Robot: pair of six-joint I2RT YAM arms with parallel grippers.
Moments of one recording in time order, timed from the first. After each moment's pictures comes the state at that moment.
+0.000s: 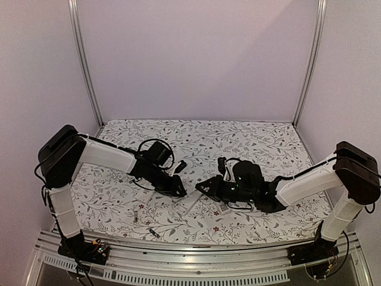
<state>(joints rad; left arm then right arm) -0.74 1.91 1.05 -0.19 0.46 -0.43 1.03 1.68 0.69 0.62 -0.07 1.15</state>
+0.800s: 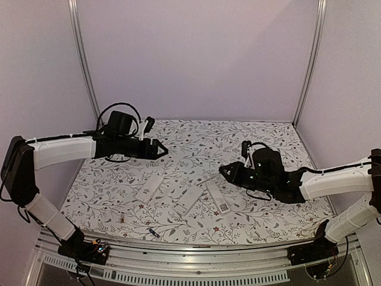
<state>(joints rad) -0.56 1.53 1.00 -0.14 0.35 -0.31 0.94 1.41 0.65 0.37 0.14 0.96</state>
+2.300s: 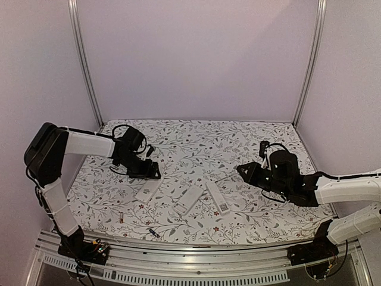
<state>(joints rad) -0.46 1.82 1.06 -0.38 0.22 -0.30 0.84 1.22 0.52 0.29 0.20 0.89</state>
